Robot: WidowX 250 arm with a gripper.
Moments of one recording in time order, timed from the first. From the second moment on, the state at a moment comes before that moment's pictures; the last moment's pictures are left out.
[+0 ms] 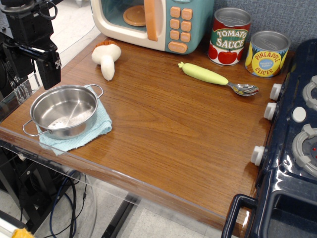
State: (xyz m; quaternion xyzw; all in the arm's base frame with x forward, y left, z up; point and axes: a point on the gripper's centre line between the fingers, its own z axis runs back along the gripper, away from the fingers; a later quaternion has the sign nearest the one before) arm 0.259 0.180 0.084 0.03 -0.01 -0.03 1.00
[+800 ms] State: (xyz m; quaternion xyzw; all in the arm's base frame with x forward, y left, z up) arm 0.316 0.177 0.068 0.00 0.02 -0.01 1.00
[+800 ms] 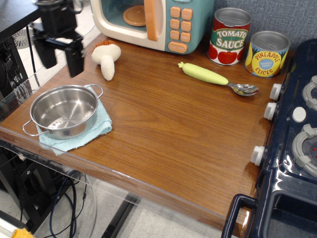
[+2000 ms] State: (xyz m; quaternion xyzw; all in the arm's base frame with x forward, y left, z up) arm 0.394 0.149 0.017 0.02 0.02 -0.01 1.00
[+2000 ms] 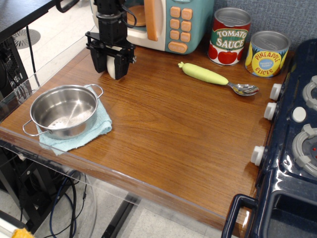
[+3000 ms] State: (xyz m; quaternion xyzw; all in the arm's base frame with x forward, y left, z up) arm 0.375 0.163 0.078 0.08 0.06 -0.06 0.99
